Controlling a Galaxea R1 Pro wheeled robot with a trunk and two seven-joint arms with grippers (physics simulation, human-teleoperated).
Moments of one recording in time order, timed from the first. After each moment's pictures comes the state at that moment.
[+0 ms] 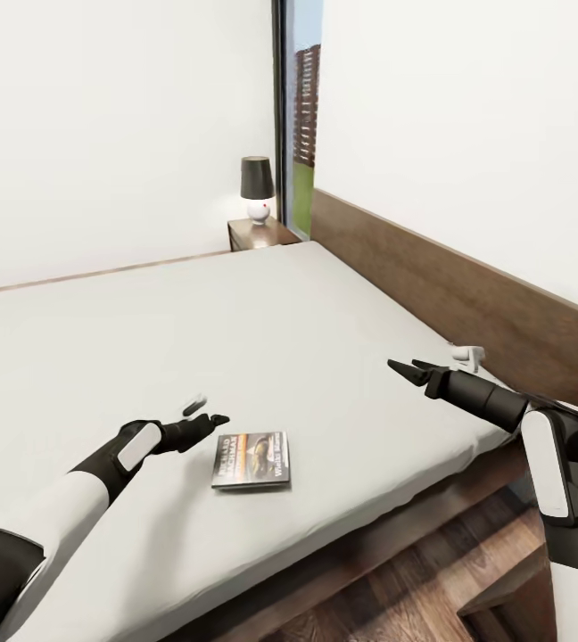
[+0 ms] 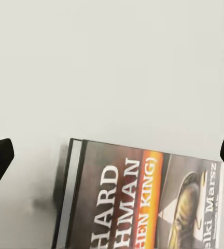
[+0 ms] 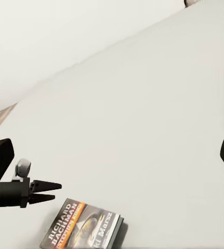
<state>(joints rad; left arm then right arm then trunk) -0.95 0.16 -0.41 -0.41 1.01 0.52 -0.18 -0.58 -0.18 -0.24 -1.61 -0.35 0.87 0.73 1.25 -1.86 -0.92</state>
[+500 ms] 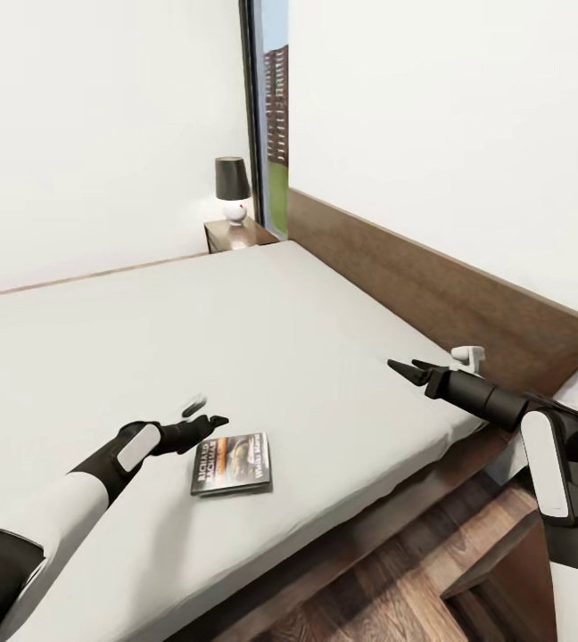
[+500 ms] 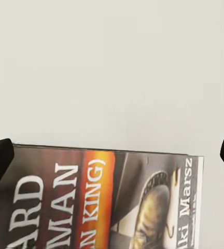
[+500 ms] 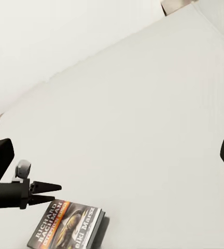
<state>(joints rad) -0.95 0.16 -0.41 -0.40 1.01 0.52 -0.18 -0.59 -0.18 -0.24 -1.61 -0.35 0.87 0.73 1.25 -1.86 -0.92</state>
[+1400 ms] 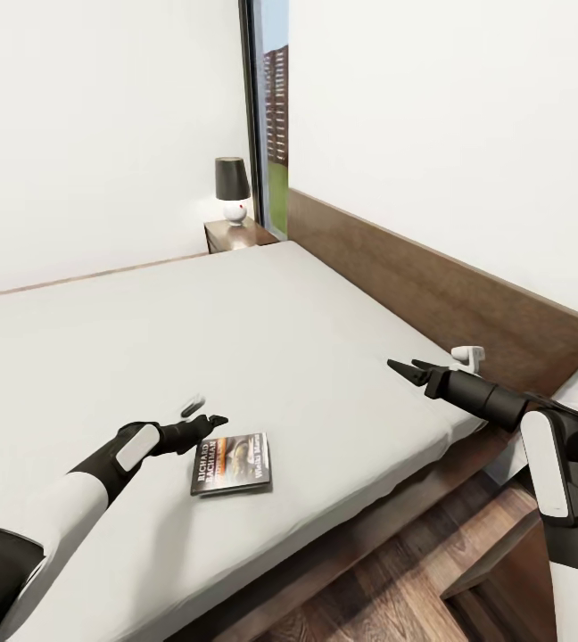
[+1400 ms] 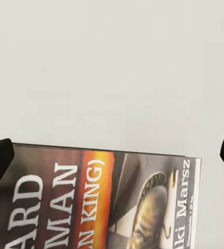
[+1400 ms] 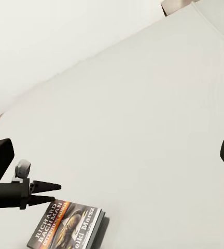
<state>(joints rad) -0.95 0.16 -0.40 -0.39 1.02 0.52 -0.18 -0.59 -0.18 -0.24 -1.61 -0.35 0.87 0.73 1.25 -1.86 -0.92</state>
